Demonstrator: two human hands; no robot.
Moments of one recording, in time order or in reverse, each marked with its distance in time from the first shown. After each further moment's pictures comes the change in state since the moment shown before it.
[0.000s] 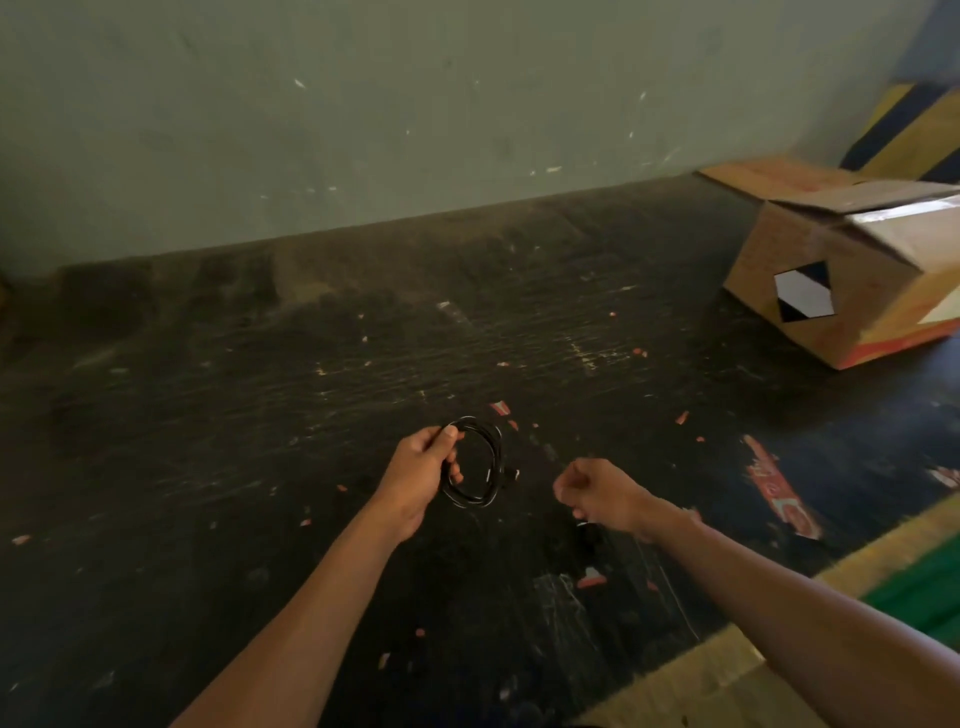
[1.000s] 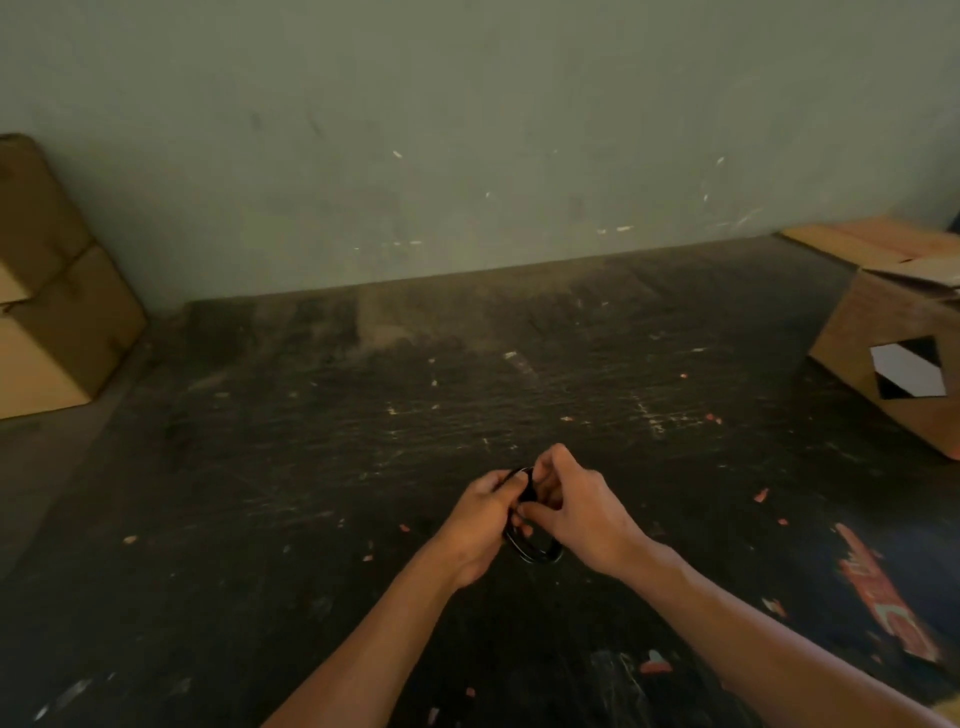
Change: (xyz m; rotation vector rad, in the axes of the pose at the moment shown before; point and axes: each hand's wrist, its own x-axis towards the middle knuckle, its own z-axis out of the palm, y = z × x) left_hand -0.026 0.028 -0.002 -0.095 -0.162 -0.038; right_hand -0.015 -0.108 0.035 -0.053 0.112 -0.633
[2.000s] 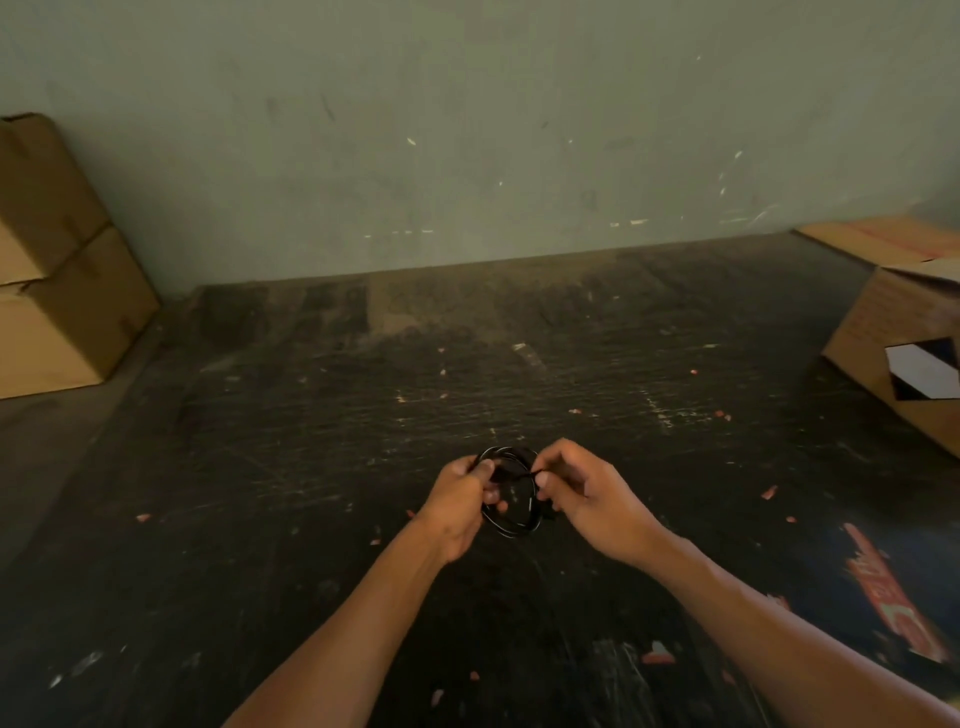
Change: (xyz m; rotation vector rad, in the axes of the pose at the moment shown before) left_hand 0.005 0.001 -0.024 -0.149 0.184 -0.008; right_hand -0.003 0.002 -0.006 0.185 -0.053 -0.113
